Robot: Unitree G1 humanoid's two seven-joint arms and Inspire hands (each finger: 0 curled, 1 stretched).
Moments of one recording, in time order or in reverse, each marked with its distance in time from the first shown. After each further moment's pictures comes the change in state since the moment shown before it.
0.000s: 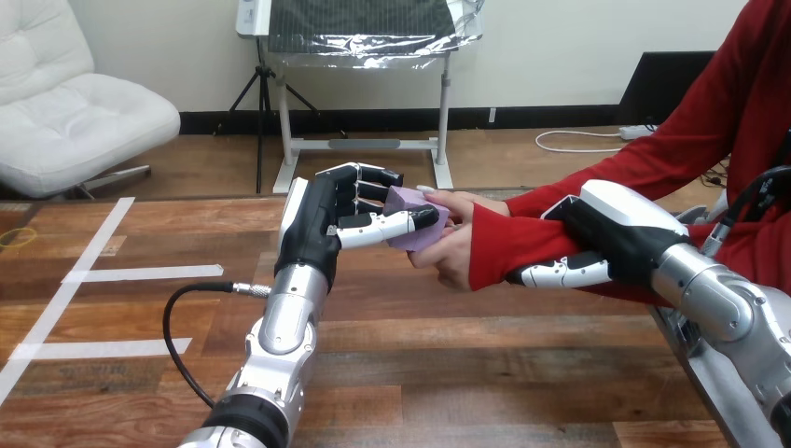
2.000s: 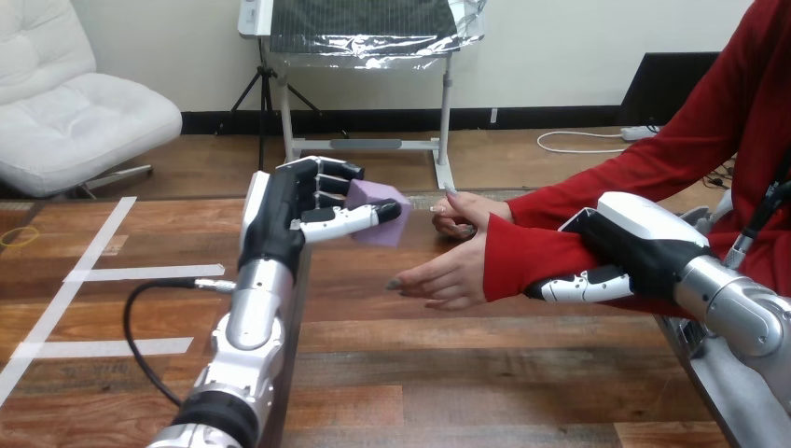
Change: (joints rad) left arm 0.006 0.072 0.008 -0.014 -0.004 0.006 0.017; right arm 0.037 -0.064 0.000 0.012 0.000 -0.079 -0.004
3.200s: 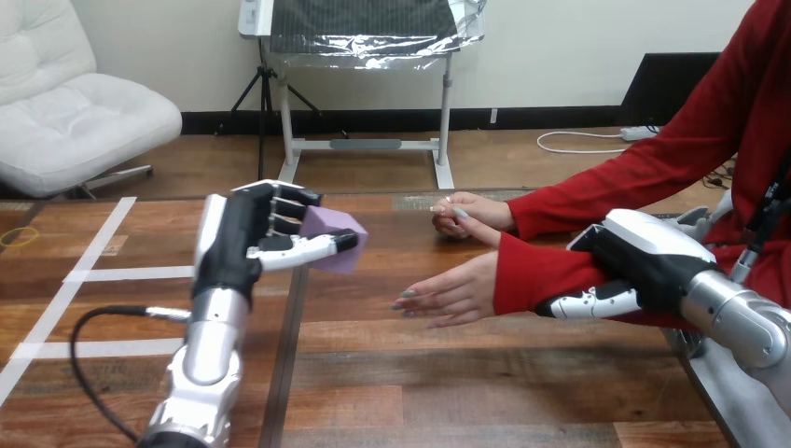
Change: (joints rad) left arm 0.144 0.086 -0.008 -0.130 0.062 0.000 0.020; right arm 0.000 -0.002 0.013 0.070 -0.001 -0.020 -0.007
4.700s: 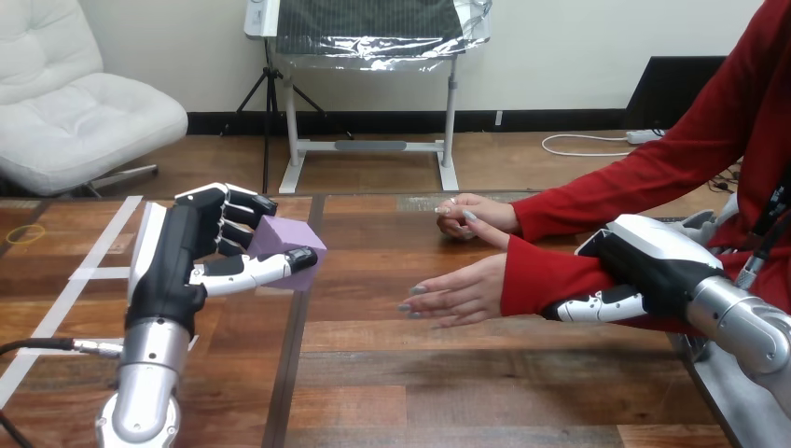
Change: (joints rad) left arm 0.333 0.100 0.004 -0.544 -0.010 0.086 -0.035; right arm -0.003 0.001 0.001 0.051 -0.001 -0.003 -0.025
